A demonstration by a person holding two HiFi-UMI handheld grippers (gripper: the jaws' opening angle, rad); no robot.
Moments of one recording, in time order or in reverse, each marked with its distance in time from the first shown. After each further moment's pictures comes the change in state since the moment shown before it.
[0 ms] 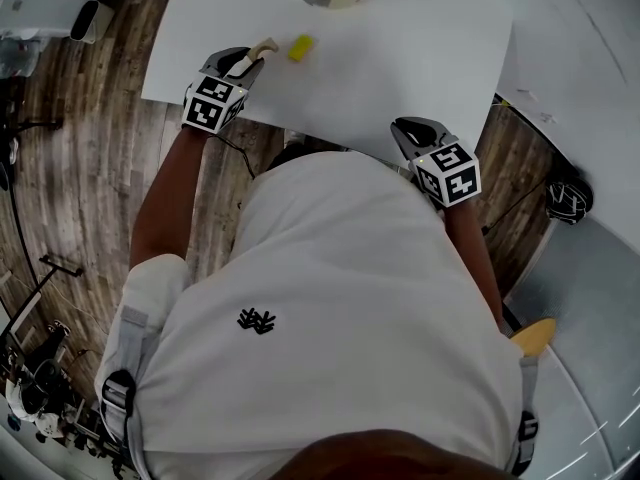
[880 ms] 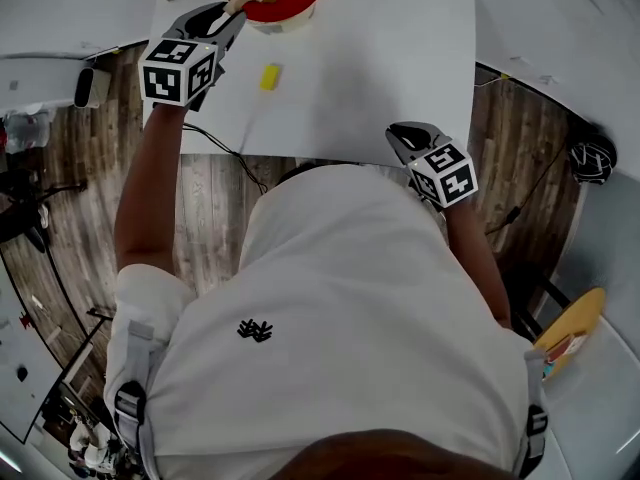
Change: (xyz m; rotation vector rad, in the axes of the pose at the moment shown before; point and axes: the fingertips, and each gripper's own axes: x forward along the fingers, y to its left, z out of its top) left arm -0.004 0.018 0.221 0.113 -0.164 -0.040; right arm -0.025 -0.011 -0.023 0.125 -0.097 -0.063
